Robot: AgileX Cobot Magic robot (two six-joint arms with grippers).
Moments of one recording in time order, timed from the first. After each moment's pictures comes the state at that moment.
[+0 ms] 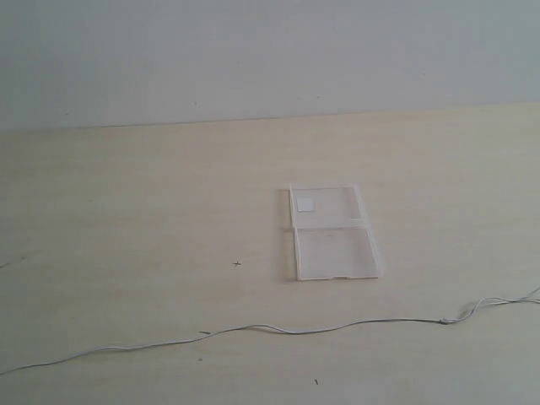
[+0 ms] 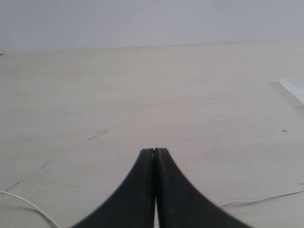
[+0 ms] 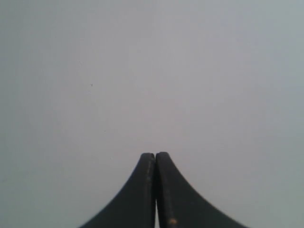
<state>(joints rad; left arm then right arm) 0.03 0.01 0.00 -0.08 0.37 0.02 0.04 1.13 -1.34 0.26 0.26 0.03</state>
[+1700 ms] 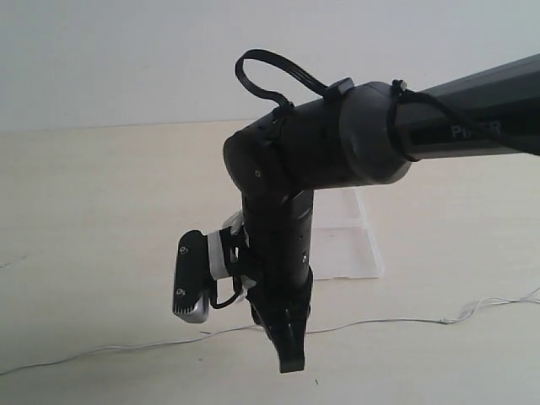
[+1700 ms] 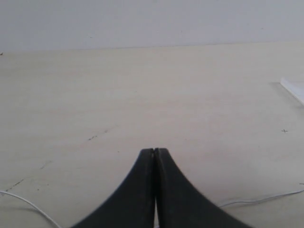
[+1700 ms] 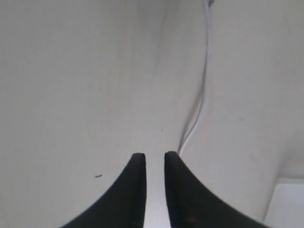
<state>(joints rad) 0.03 0.01 0.00 -0.08 0.37 0.02 0.84 2.01 -1.34 0.01 1.00 -0.84</state>
